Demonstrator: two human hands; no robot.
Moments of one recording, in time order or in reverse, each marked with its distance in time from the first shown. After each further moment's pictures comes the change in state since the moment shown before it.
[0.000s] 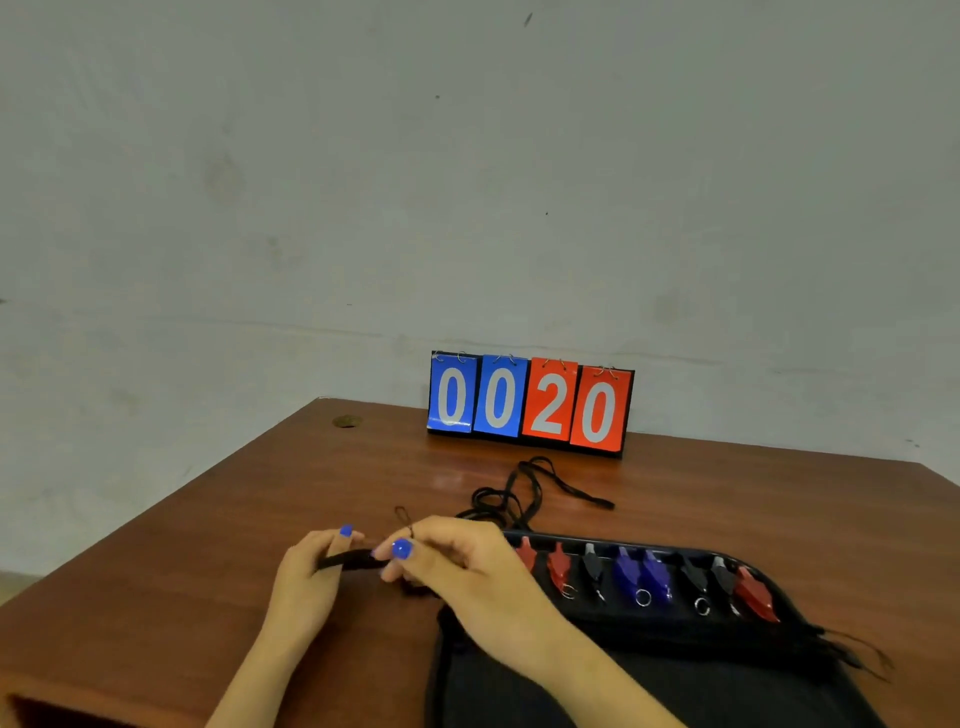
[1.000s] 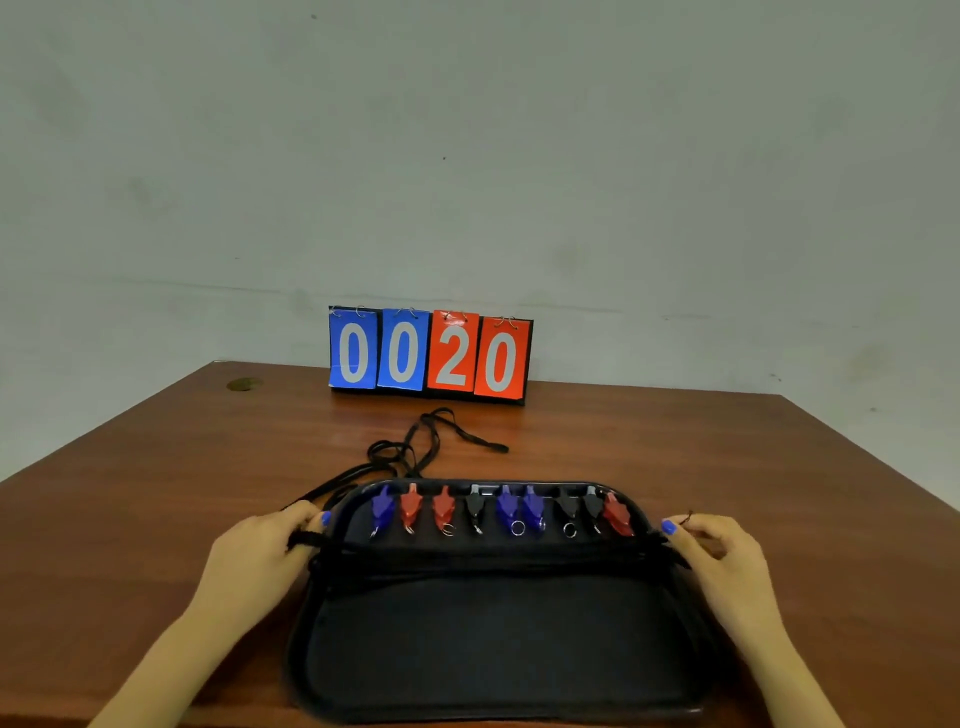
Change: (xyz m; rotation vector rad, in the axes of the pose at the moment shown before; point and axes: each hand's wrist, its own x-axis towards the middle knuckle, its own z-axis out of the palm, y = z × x) left_hand -0.033 0.035 0.039 0.590 -0.240 0.464; right_hand -0.182 0.116 -0.207 -0.376 0.897 0.410
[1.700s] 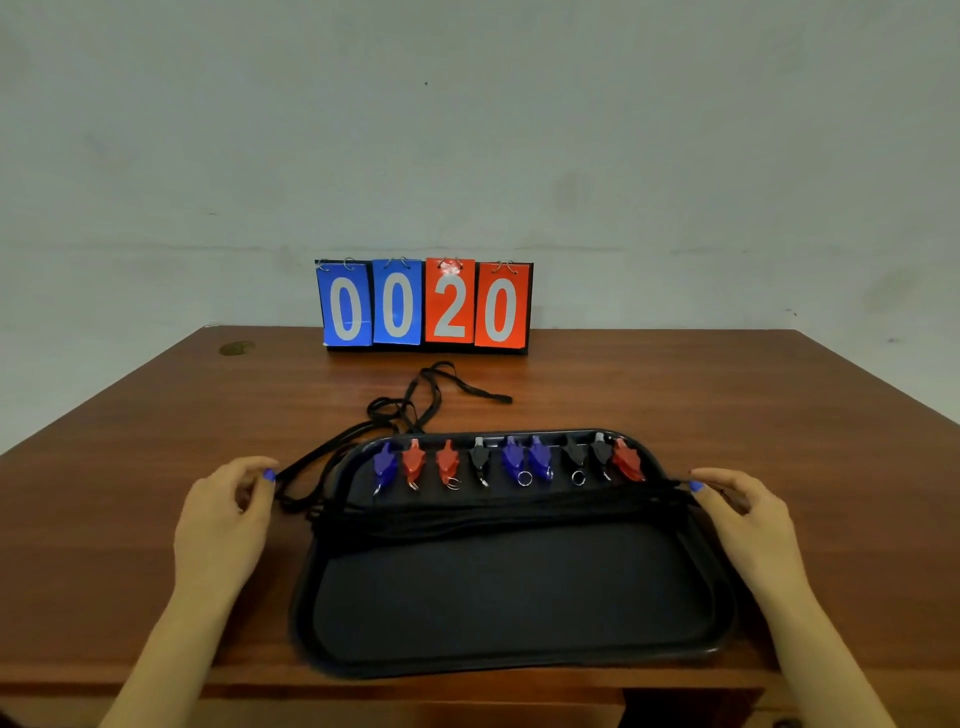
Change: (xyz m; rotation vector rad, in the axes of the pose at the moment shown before) left_hand -0.001 -0.014 0.006 -0.208 0.256 -0.297; right_hand -0.003 0.021 0.001 0.015 -0.002 0.130
